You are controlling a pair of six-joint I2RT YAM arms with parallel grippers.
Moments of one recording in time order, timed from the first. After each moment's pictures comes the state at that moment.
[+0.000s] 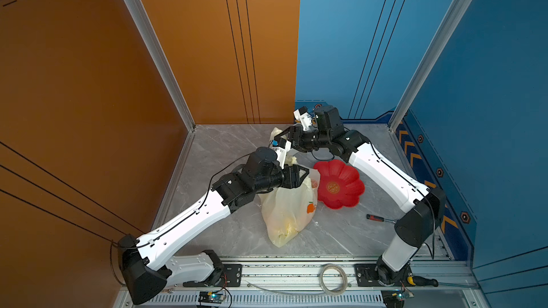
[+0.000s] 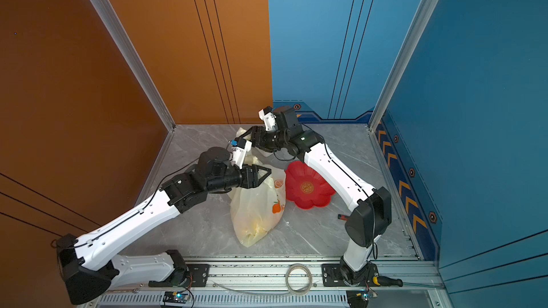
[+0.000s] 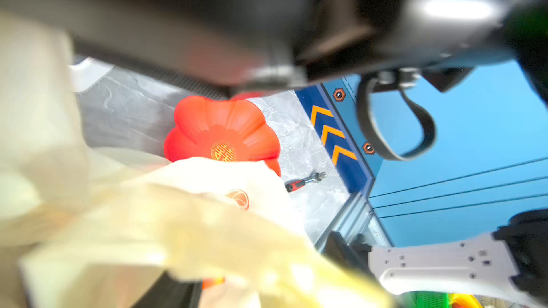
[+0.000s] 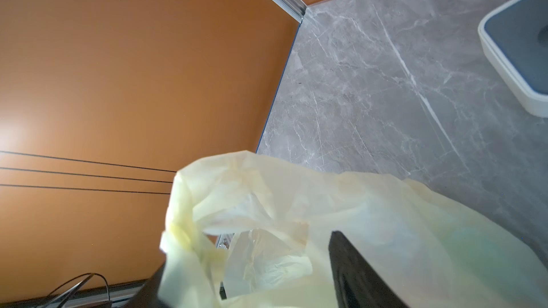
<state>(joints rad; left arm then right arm) -0.81 1.21 1.19 -0.42 0.14 -0.64 0.61 1.71 1.75 -0.50 -0.54 0.76</state>
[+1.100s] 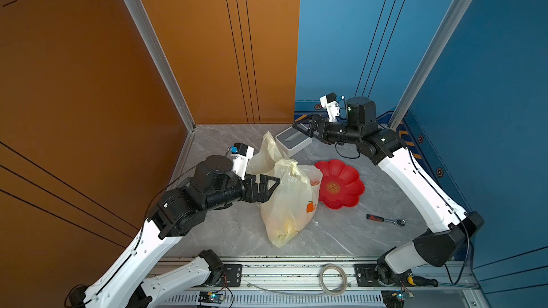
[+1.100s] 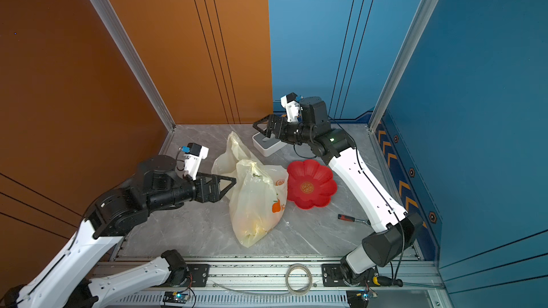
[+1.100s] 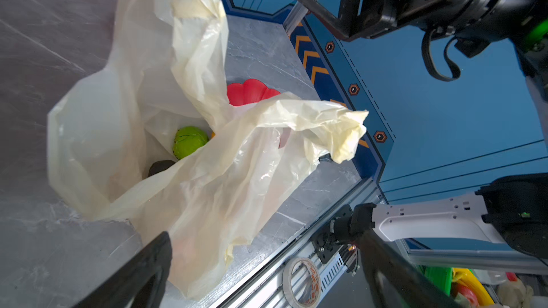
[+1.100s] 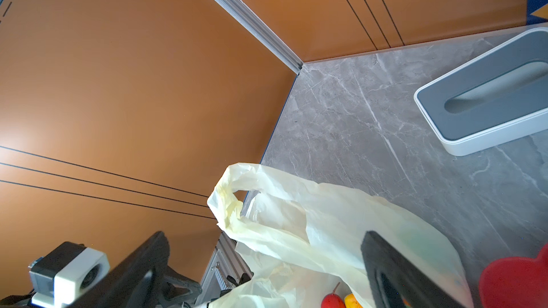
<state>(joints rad) -0.72 0.90 1.34 -0.95 0.10 -0.59 0.50 1.52 1.74 -0.59 -0.50 0.68</state>
